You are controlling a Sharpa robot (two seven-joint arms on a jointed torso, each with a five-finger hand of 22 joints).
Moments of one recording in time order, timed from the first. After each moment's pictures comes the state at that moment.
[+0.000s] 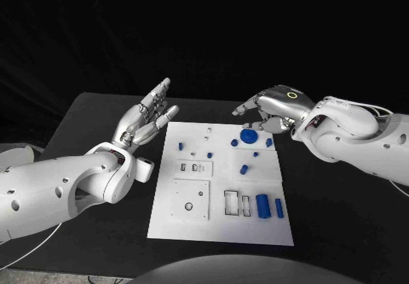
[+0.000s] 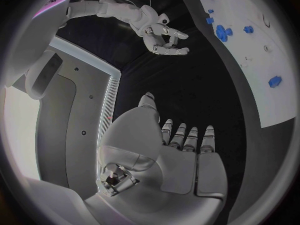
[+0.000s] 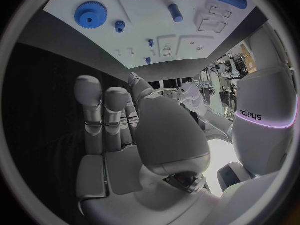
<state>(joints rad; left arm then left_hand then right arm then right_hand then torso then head) 1.19 -0.94 -0.17 1.69 -0.34 -0.53 0.68 1.27 0.21 -0.27 0.29 0.37 0.19 -0.08 0.02 0.02 0.01 0.02 0.18 0.02 0.00 0.08 0.00 0.00 0.16 0.02 0.22 0.01 0.01 1.40 -0.94 -0.20 1.65 -1.69 -0.45 0.08 1.44 -0.02 0.09 0.02 0.25 0.92 0.07 0.08 0.13 0.91 0.06 0.23 0.06 1.43 -0.05 0.97 0.76 0.16 1.35 0.05 0.99 0.72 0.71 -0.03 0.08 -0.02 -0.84</state>
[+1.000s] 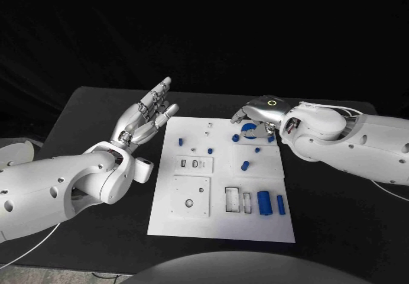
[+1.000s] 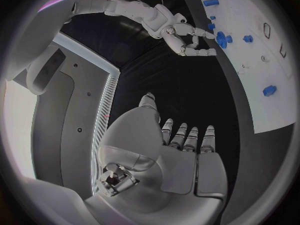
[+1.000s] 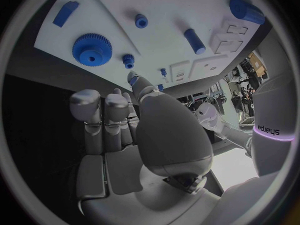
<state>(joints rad) 1.19 -0.96 -0.17 1.72 -0.33 -0.50 0.67 1.28 0.22 -0.26 0.29 0.39 0.20 -0.08 0.02 0.03 0.02 0.04 0.18 0.02 0.00 0.09 0.00 0.00 0.16 0.02 0.23 0.01 0.01 1.34 -0.82 -0.19 1.53 -1.75 -0.29 -0.08 1.45 -0.06 0.15 0.00 0.25 0.92 0.10 0.07 0.13 0.93 0.08 0.19 0.07 1.44 -0.04 1.05 0.82 0.15 1.33 0.06 1.11 0.88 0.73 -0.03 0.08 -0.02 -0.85</state>
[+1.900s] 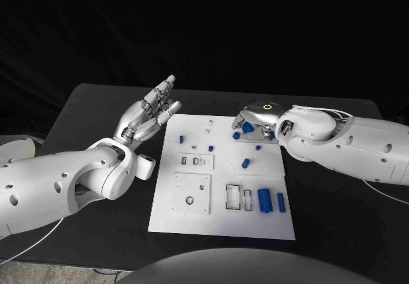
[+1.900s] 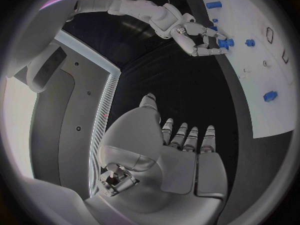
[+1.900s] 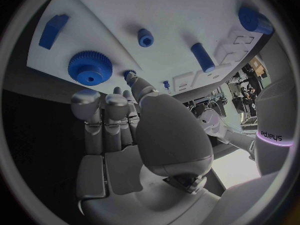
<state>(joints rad) 1.19 -0.95 -0.17 1.70 -0.32 -0.47 0.68 1.29 0.23 -0.26 0.29 0.39 0.21 -0.07 0.02 0.03 0.02 0.05 0.18 0.03 0.00 0.09 0.00 0.00 0.16 0.02 0.24 0.02 0.01 1.30 -0.76 -0.19 1.44 -1.75 -0.26 -0.06 1.45 -0.06 0.20 0.02 0.22 0.99 0.09 0.08 0.14 0.98 0.07 0.18 0.07 1.43 -0.04 1.05 0.81 0.15 1.31 0.06 1.11 0.90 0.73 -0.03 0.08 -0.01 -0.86</state>
